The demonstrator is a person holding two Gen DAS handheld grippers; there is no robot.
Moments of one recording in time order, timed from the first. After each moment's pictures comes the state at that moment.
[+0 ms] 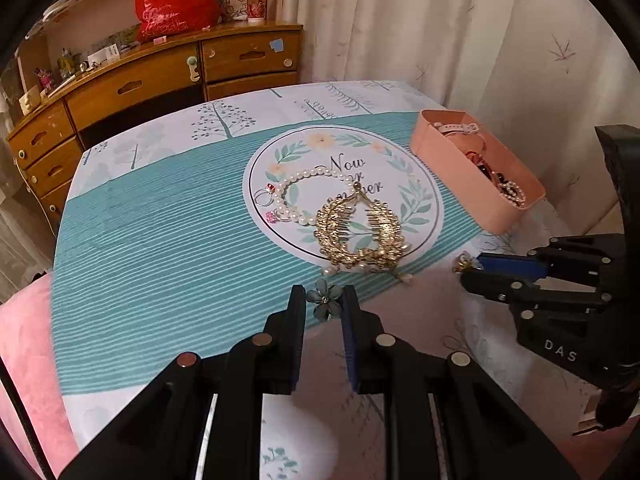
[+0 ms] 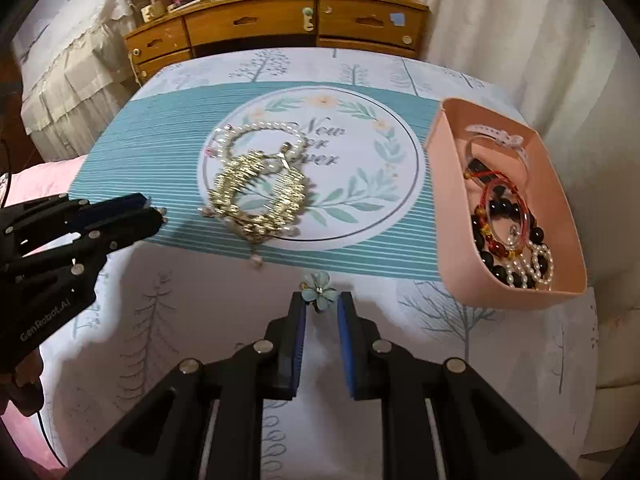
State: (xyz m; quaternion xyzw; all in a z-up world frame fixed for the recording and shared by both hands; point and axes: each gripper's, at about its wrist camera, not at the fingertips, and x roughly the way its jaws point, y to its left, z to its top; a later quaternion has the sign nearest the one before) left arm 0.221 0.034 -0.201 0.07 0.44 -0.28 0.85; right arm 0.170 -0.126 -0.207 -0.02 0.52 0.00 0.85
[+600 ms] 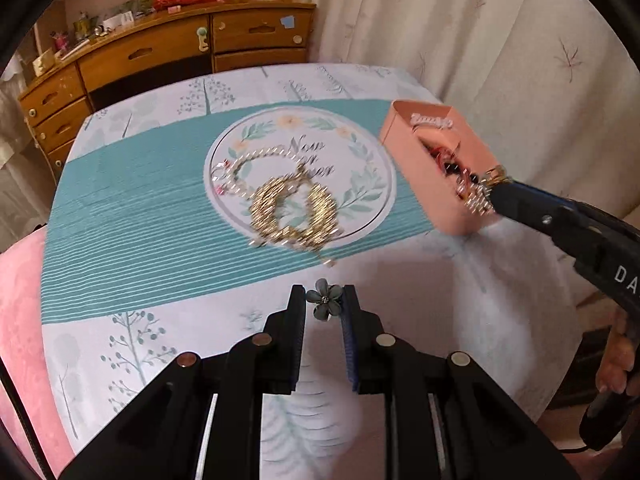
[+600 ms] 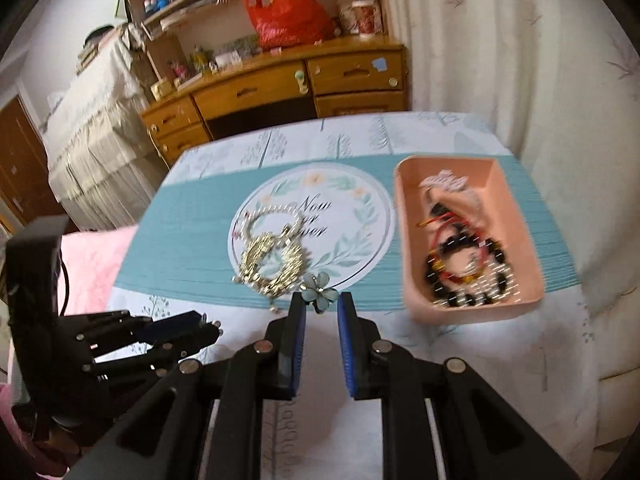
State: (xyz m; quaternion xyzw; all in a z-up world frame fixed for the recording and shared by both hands) left arm 0.184 -0.018 -0.173 0.03 0.50 -0.23 0.84; right arm 0.138 -0.185 -0.130 0.07 0.43 0.02 0.90
